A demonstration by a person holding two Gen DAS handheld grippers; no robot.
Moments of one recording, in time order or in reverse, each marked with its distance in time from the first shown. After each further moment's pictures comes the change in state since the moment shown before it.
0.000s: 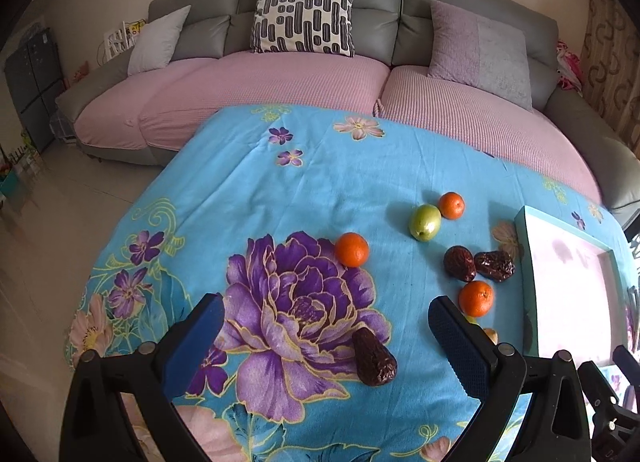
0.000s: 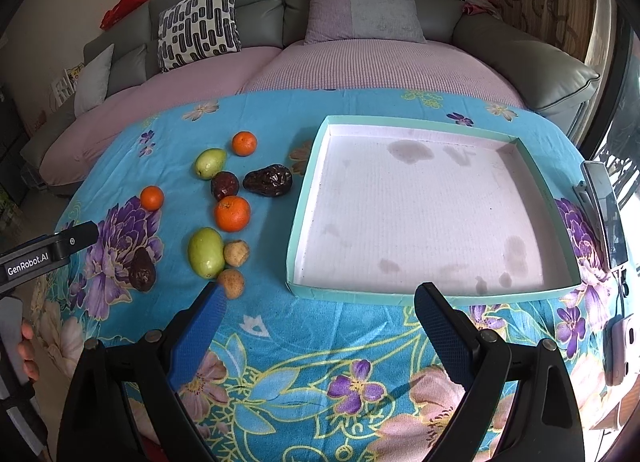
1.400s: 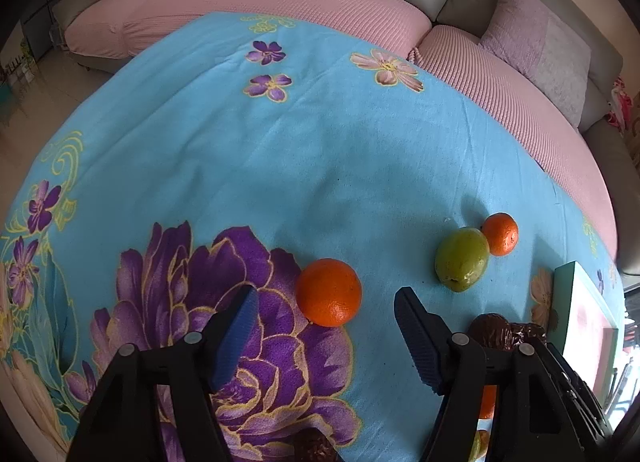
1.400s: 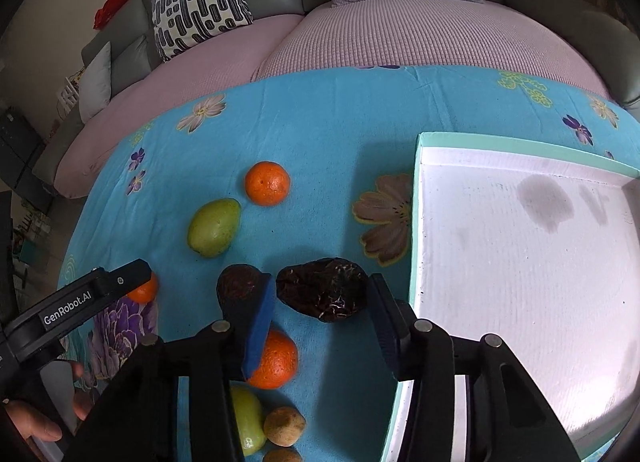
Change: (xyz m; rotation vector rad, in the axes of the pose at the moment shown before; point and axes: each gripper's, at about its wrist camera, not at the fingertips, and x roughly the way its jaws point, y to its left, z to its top) left arm 0.136 -0.011 0.023 -0.210 0.257 -0.062; right arm 0.145 0.034 0.093 0.052 0.147 0.148
